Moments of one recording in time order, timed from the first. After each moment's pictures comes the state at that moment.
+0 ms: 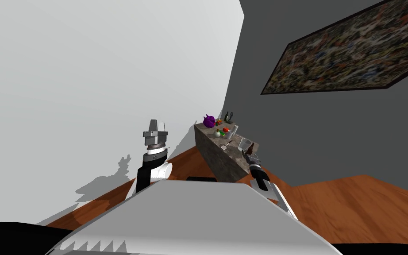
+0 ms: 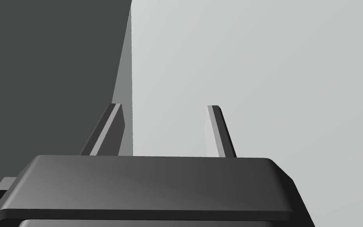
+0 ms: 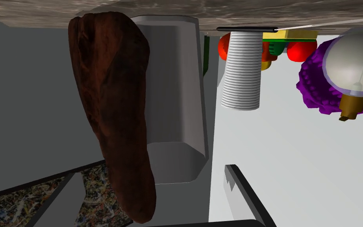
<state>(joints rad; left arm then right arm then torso) 0.46 -0.05 -0.02 -2.39 -0.02 -0.52 -0.13 0.39 -0.17 -0.39 -1.70 0.54 -0.13 0.75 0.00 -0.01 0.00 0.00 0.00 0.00</state>
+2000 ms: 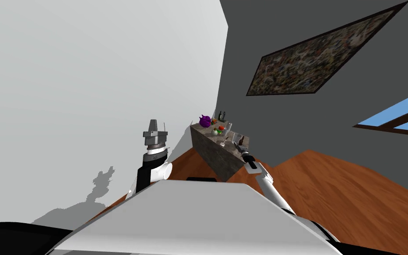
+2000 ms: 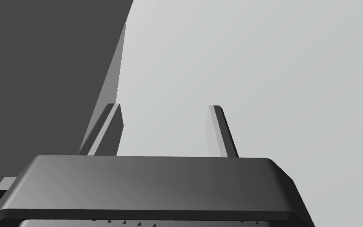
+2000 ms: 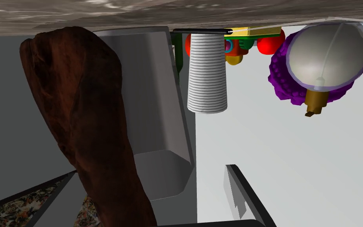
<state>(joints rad) 0.46 -0.05 -0.03 -2.39 -0.02 -0.52 -0.13 -0.01 -0.46 -0.21 -1.12 0.33 -0.36 0.80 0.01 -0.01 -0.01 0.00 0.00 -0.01</state>
